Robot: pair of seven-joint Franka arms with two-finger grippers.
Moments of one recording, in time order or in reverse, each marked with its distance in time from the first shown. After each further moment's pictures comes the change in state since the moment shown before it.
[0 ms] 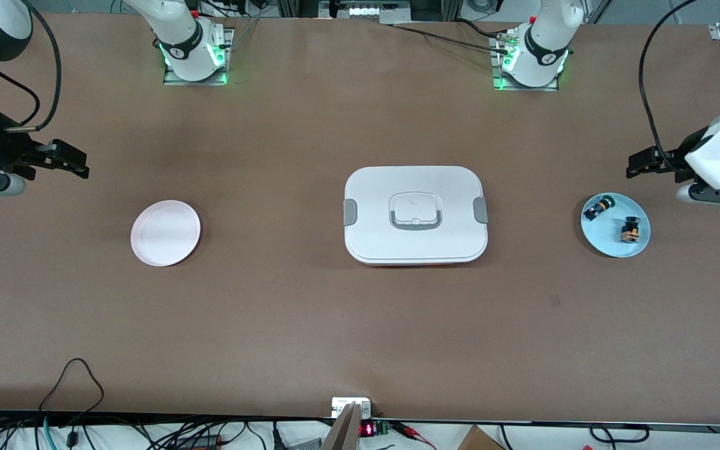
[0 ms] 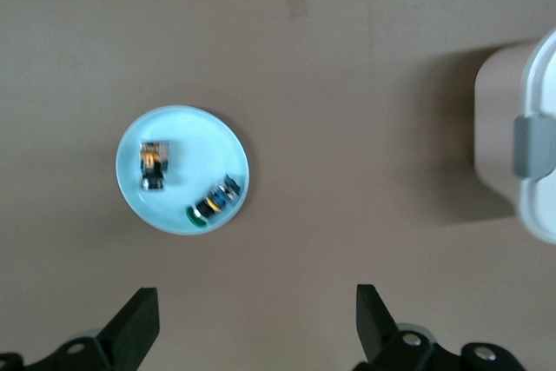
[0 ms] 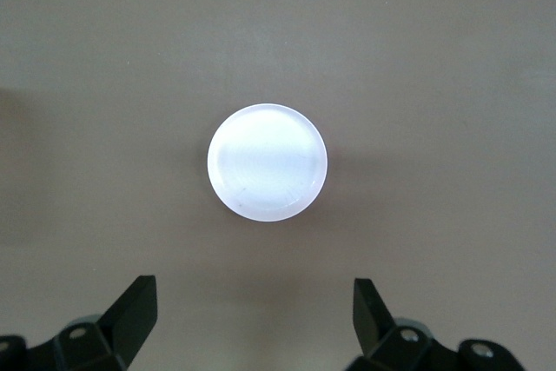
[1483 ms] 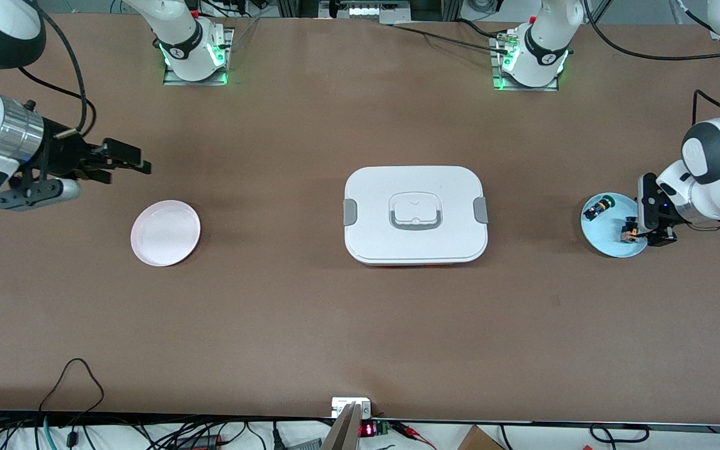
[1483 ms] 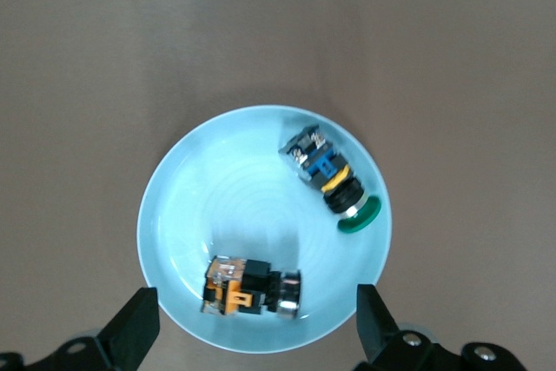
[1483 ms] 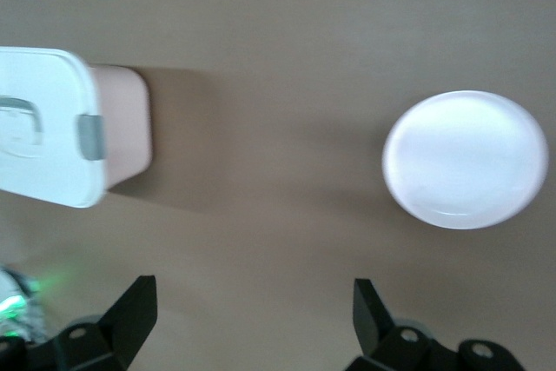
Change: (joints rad) left arm 0.182 0.280 0.011 -0.239 0.041 0.533 1.709; right arm 0.028 0.063 0.012 -0.002 0.433 -0.028 -0.039
